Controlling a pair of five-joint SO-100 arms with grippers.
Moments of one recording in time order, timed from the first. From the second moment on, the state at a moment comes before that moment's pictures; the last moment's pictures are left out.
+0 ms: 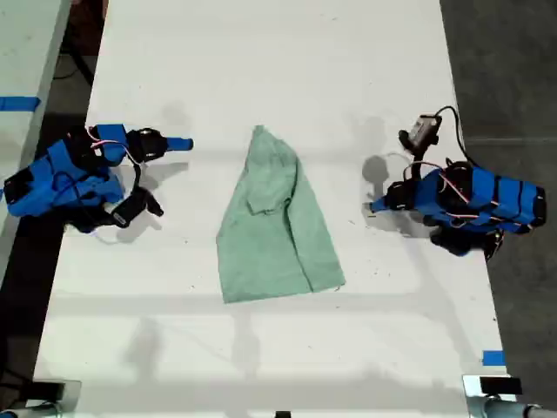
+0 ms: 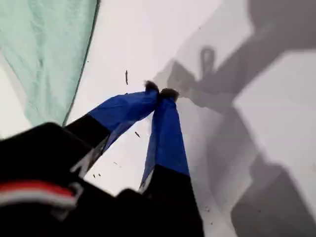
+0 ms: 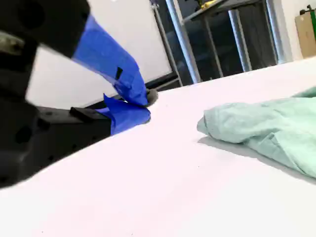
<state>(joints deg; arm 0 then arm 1) -35.5 205.8 186.4 49.1 30.8 15.3 200.2 173.6 81.1 -20.7</state>
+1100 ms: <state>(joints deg) 8.6 71.6 66.0 87.6 -34.4 15.7 200.2 173.6 81.1 -18.1</state>
